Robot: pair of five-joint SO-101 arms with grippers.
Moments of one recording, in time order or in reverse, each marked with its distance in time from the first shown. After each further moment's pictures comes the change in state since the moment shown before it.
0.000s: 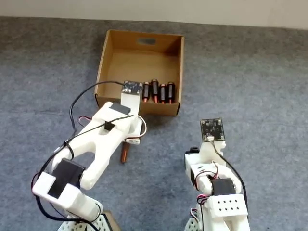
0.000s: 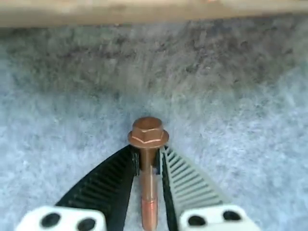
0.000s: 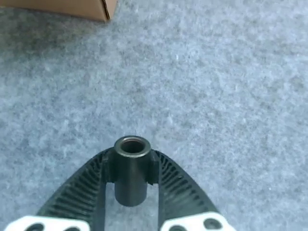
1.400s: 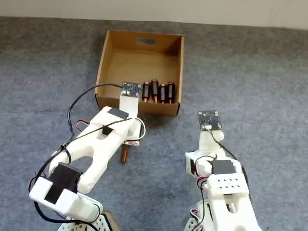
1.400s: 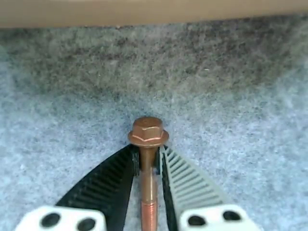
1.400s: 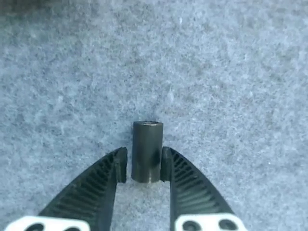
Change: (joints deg) left arm 0.0 -1.8 3.9 -5.2 0.0; right arm 0.1 22.1 -13.4 4.1 0.0
